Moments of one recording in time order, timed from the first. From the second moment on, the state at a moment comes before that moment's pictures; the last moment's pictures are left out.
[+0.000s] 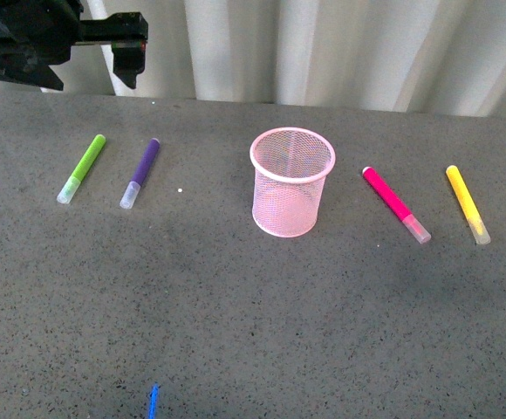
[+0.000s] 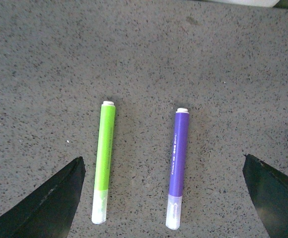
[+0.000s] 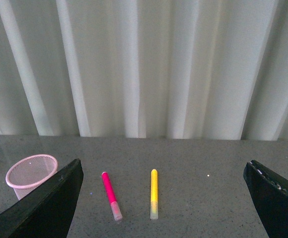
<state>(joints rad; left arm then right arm) -0.10 2.18 1.60 -0.34 -0.07 -0.11 0.00 0.00 0.02 0.00 0.00 0.00</state>
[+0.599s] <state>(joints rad) -0.18 2.41 1.75 -0.37 -0.06 -0.07 0.00 0.00 0.02 0.00 0.00 0.00</state>
